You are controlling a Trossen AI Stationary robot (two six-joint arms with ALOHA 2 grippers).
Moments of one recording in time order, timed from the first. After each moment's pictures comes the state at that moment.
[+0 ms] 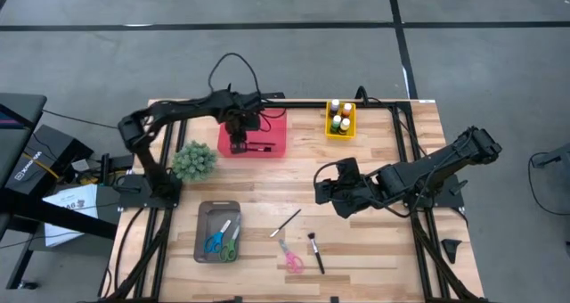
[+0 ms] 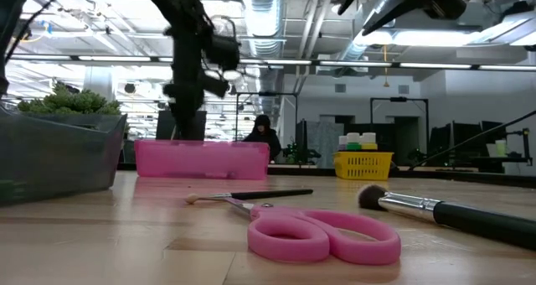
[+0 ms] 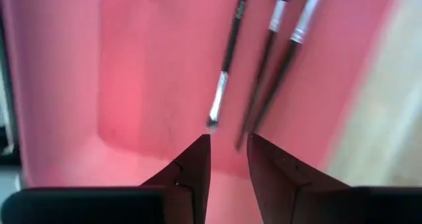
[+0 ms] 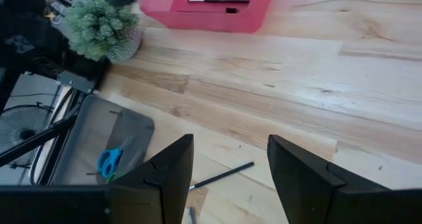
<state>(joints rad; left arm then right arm) 0.53 1.74 1.29 -1.00 -0.12 0.40 0.40 1.46 1.26 -0.83 0.63 1.57</state>
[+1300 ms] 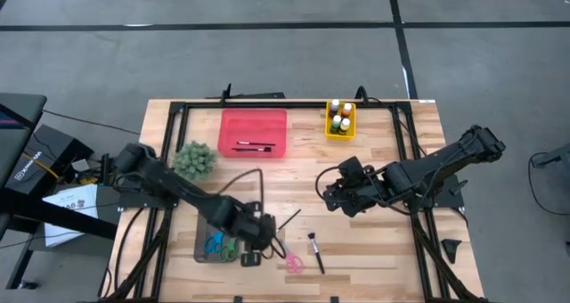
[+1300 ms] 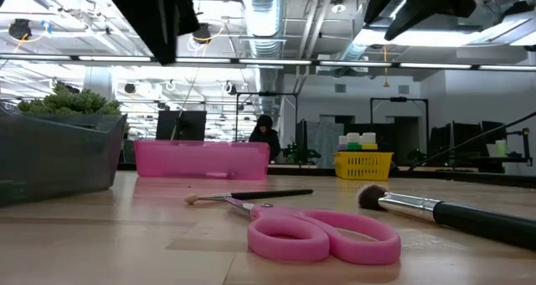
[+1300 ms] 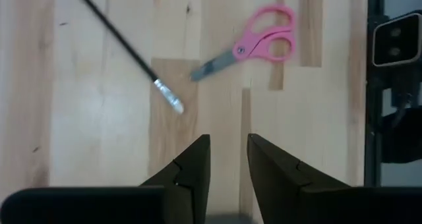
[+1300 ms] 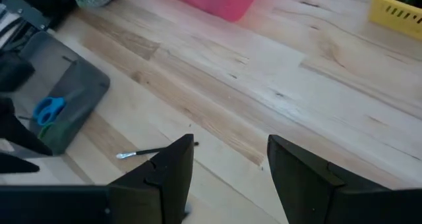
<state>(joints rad) -0.48 1.76 1.36 -0.74 -0.09 -0.50 0.41 1.42 1.26 -0.98 0.57 1.33</state>
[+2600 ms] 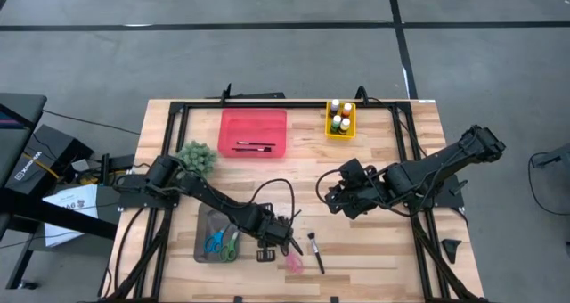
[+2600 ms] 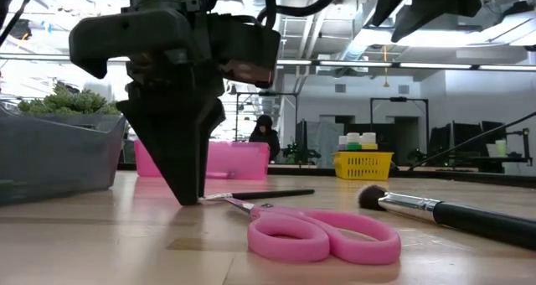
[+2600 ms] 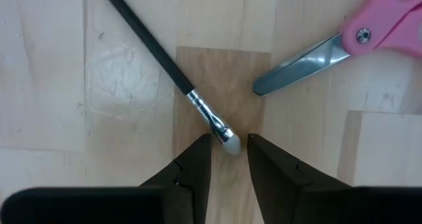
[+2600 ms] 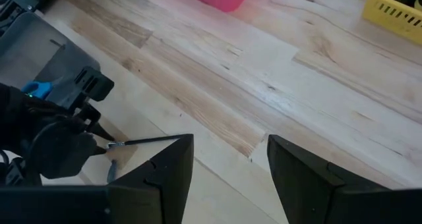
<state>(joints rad) -0.40 2.05 1.38 -0.65 -0.08 -0.45 0.43 1.42 1.26 -1.02 0.56 1.31</state>
